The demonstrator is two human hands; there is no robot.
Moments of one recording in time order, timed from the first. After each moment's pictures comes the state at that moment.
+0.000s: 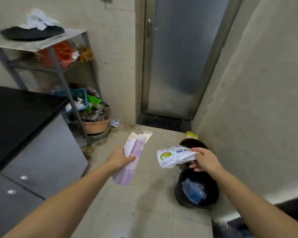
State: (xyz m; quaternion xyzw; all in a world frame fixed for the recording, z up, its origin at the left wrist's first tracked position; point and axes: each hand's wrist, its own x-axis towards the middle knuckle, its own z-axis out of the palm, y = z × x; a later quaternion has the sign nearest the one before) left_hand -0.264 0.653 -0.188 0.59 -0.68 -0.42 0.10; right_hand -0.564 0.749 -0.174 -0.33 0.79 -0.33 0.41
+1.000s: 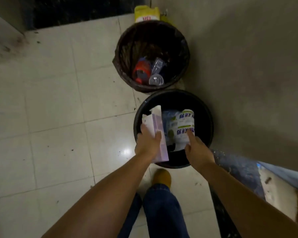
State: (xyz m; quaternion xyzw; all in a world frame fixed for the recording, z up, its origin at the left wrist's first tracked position) left_hand -0.696 0.631 -0.709 0.60 -0.63 -0.47 -0.14; right_hand -0.807 0.755 -0.693 -0.27 0.87 0.00 0.40
